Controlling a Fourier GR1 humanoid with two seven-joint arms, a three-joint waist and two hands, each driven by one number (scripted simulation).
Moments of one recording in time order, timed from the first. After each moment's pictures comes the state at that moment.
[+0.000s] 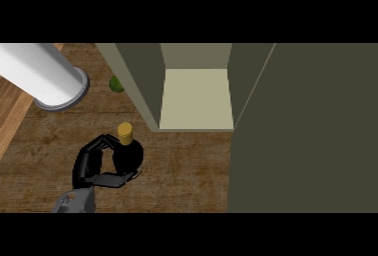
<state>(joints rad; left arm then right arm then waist) -0.21 0.10 0.17 -0.80 0.01 -0.10 -0.80 0.36 -0.14 0.12 -2.39 -0.32 0.28 0.22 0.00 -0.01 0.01</state>
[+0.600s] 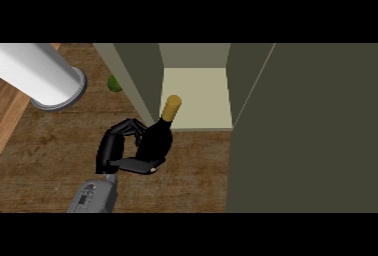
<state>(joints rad) -0.20 0.01 -0.02 -1.12 -0.04 0.11 -0.41 0.41 -0.14 0.10 -2.40 -0.32 0.30 0.20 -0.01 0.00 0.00</state>
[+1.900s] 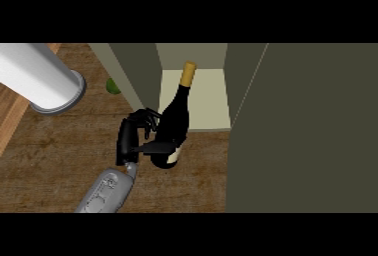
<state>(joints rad) -0.31 0.07 -0.31 -1.16 -0.07 0.59 -0.08 0.41 -0.16 0.08 -2.38 -0.33 0.34 0.16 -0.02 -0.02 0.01</state>
